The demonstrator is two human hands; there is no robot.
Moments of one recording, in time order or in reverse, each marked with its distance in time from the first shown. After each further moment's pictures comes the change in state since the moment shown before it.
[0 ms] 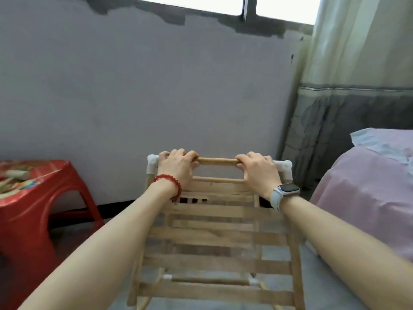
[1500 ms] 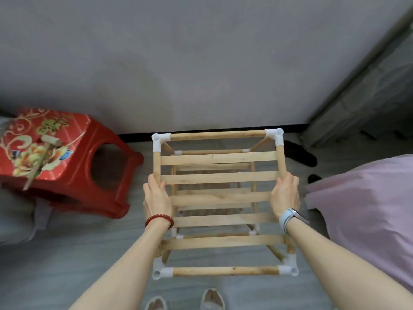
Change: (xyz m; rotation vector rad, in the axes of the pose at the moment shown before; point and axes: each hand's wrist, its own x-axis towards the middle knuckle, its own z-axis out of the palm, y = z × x) left_hand 0.035 -0.040 -0.033 -0.393 -0.198 -1.039; right_hand 0.100 0.032 -0.008 0.267 -0.468 0.706
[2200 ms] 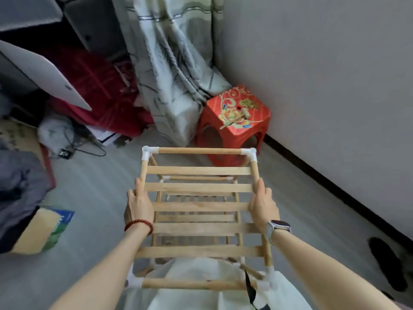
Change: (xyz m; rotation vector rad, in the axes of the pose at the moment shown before) left_hand -0.237 -0.228 -0.356 0.058 0.386 -0.692; right_hand -0.334 -0.232 -0.051 -0.298 -0.681 -0.842
